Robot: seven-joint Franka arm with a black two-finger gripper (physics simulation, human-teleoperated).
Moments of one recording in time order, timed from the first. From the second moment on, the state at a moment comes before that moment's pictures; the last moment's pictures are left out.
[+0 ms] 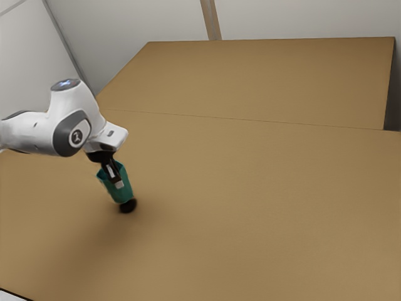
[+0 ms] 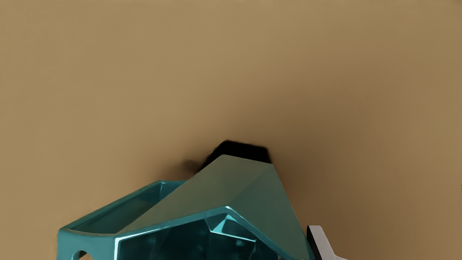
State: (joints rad) arm -0.17 -0.17 0.26 -2.36 0.08 2.22 0.78
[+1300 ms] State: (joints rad) arm -0.22 0.02 0.24 -2.22 0.07 2.29 0.12
